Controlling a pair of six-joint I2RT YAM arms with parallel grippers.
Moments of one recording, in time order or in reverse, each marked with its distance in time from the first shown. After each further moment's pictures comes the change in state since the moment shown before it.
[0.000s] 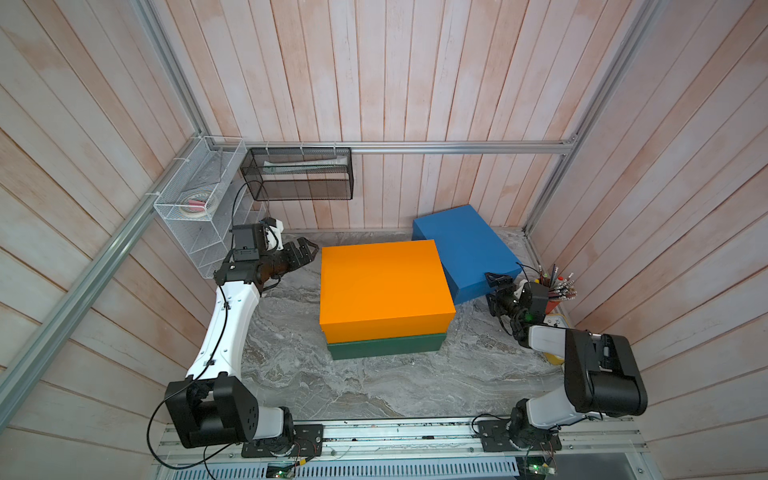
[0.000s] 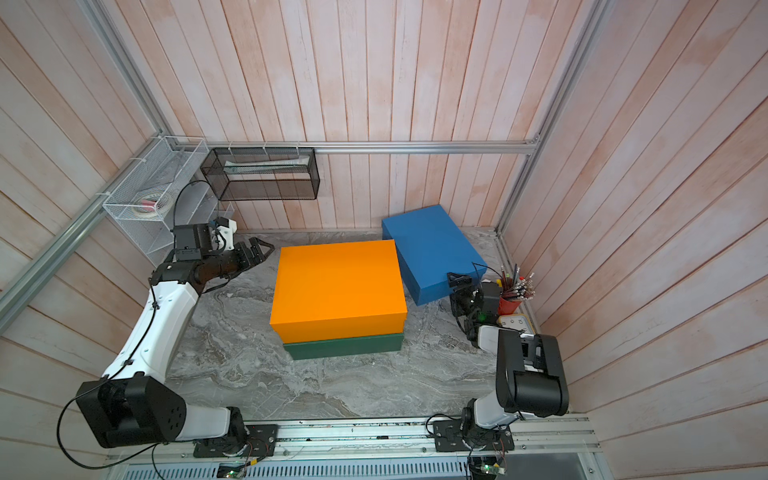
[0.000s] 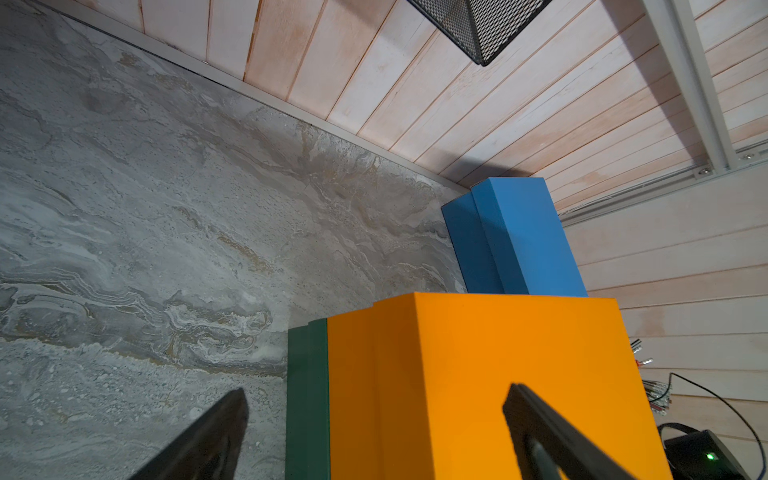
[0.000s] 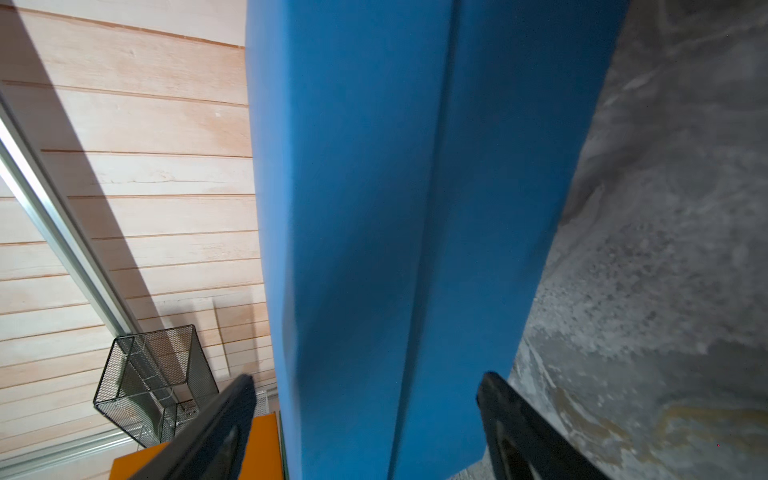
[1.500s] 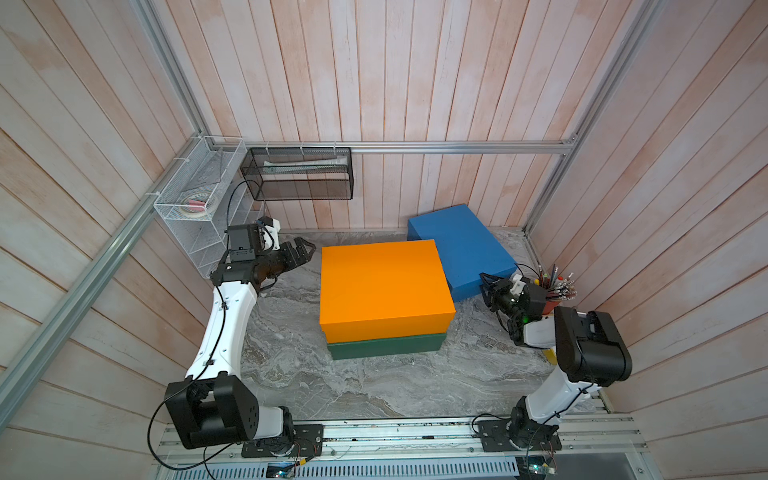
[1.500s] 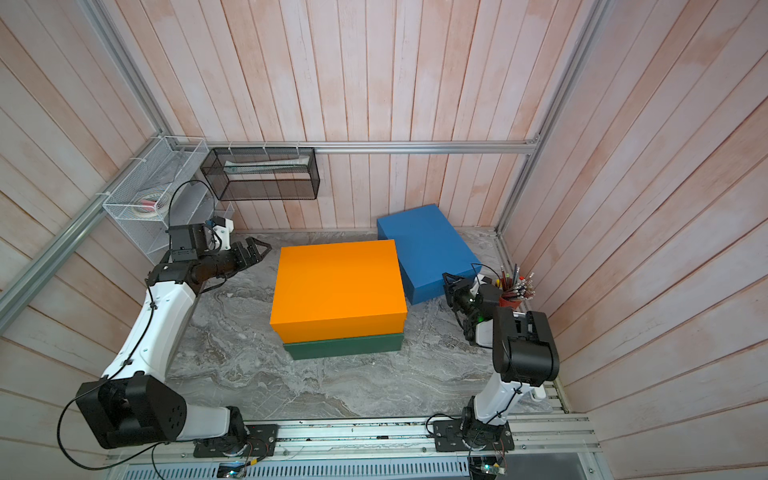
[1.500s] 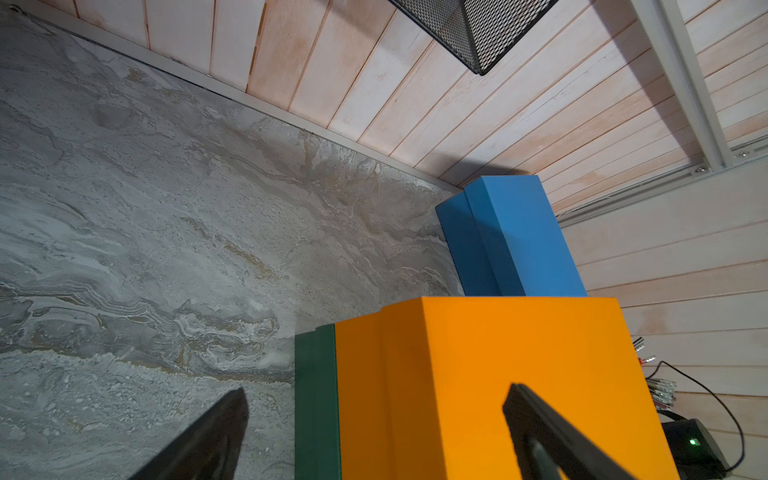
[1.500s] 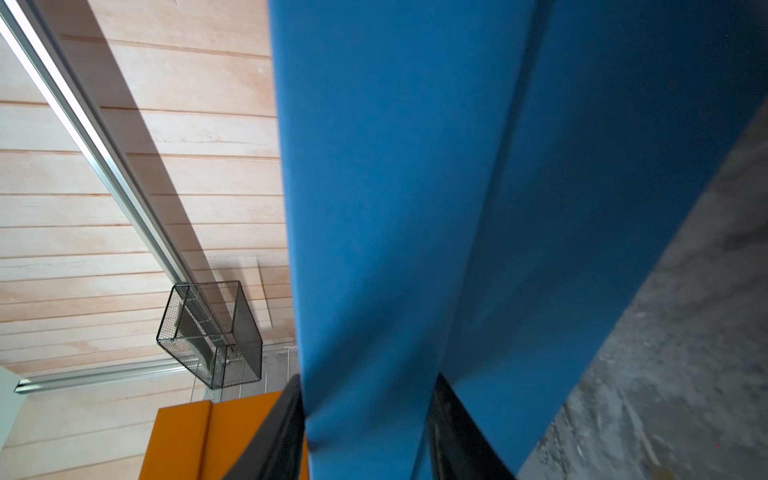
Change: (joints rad) left arm 0.029 0.000 0.000 0.008 0.026 0.029; right arm -0.027 0.216 0.008 0.337 -0.210 0.050
